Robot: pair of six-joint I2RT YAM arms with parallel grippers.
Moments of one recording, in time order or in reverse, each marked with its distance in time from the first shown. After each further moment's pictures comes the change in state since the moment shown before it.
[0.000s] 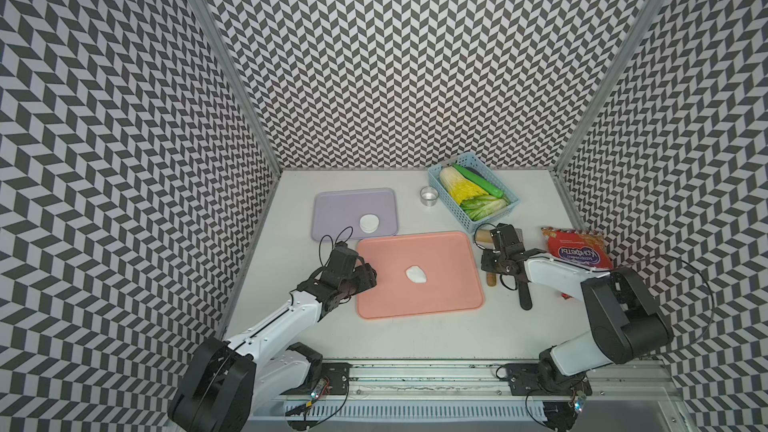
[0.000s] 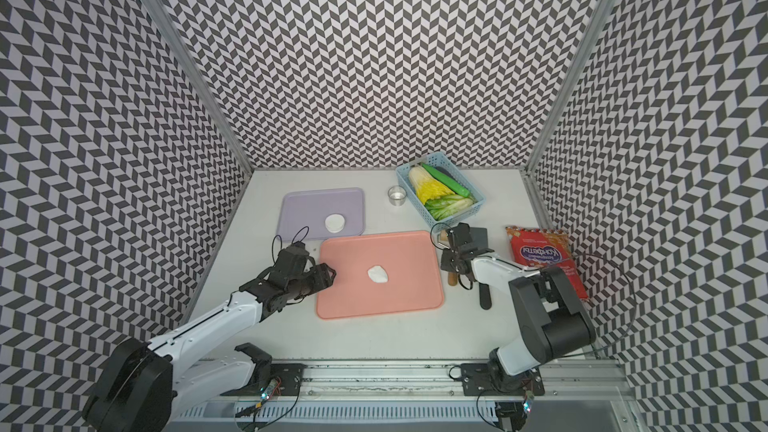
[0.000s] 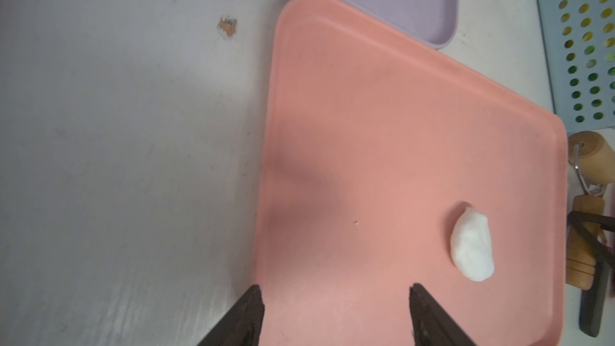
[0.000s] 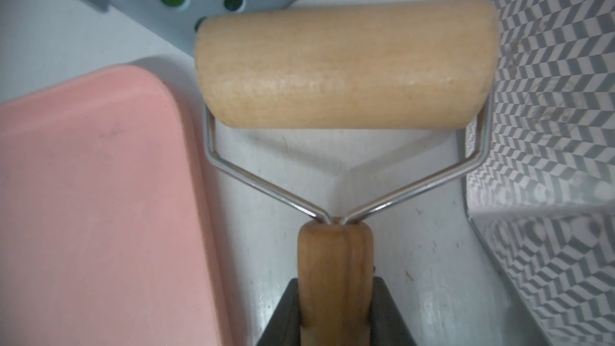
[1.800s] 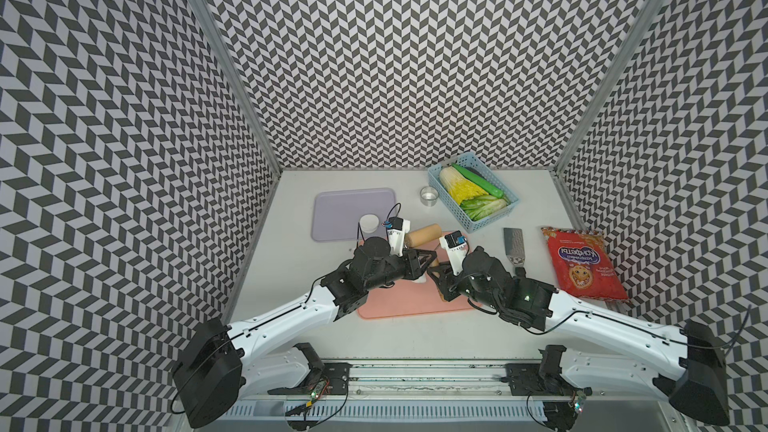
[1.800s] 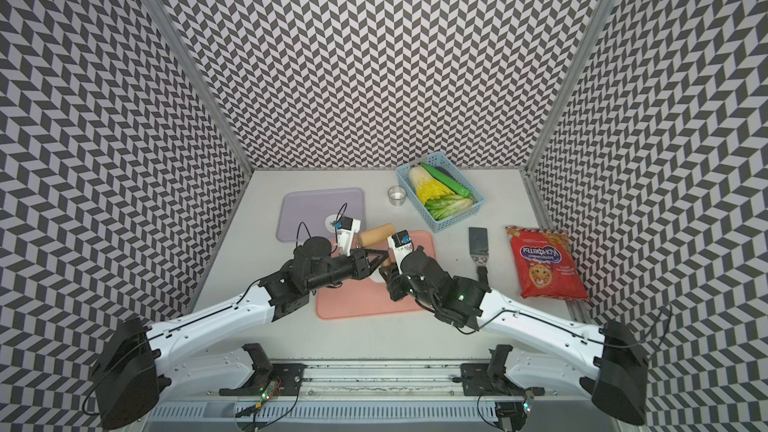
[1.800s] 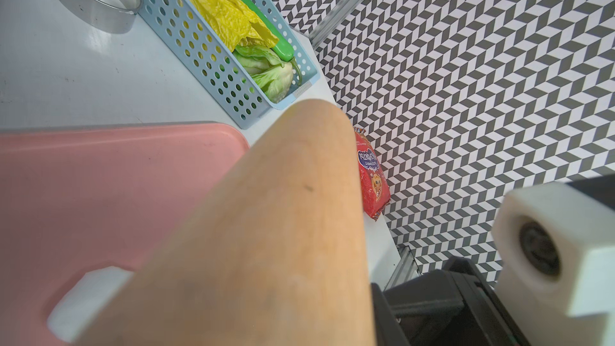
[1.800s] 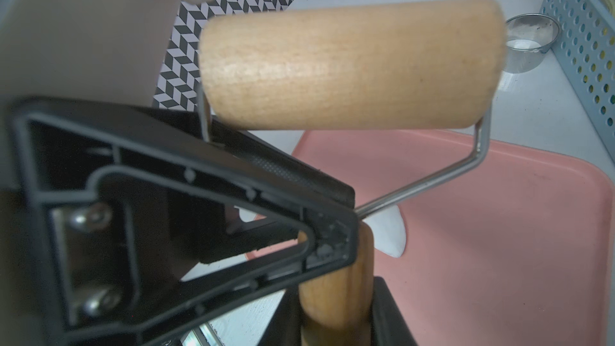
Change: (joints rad) left arm -0.378 0.069 0.192 0.448 0.161 -0.082; right arm 0.700 -0.402 0.100 -0.006 0.068 0.021
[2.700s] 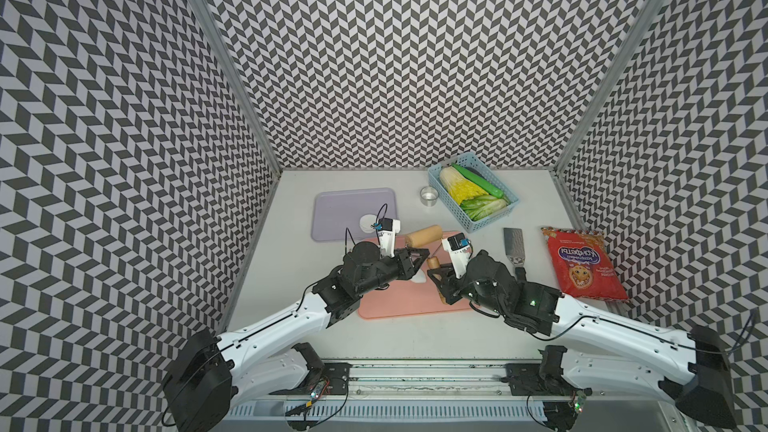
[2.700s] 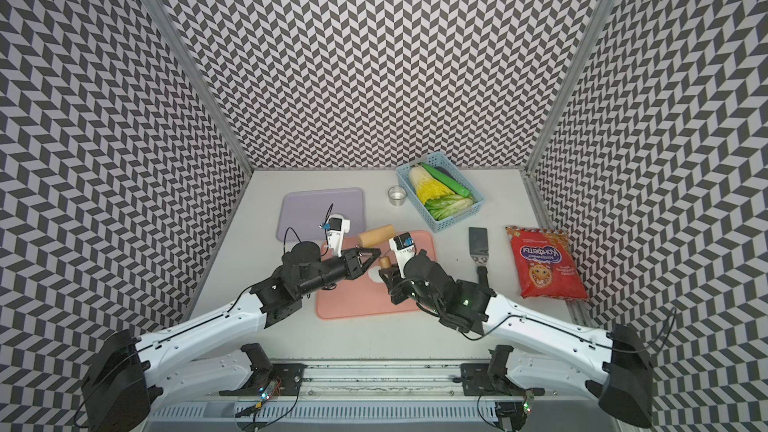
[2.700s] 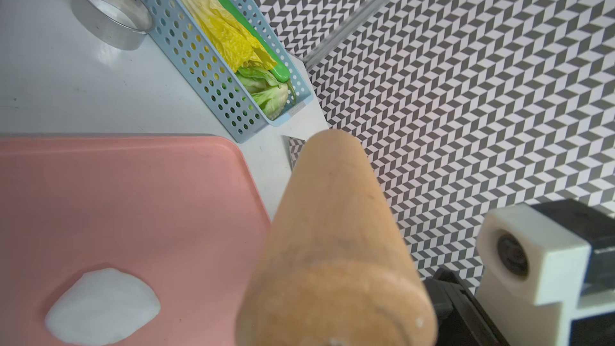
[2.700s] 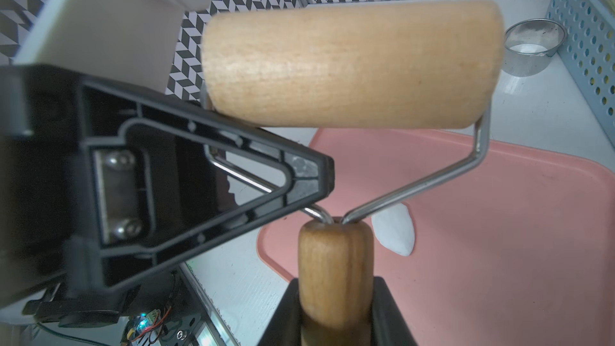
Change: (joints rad) left arm 0.016 -0.069 -0.068 0.080 0.000 -0.063; right arm 0.031 -0.035 -0.018 0.007 0.020 0.021
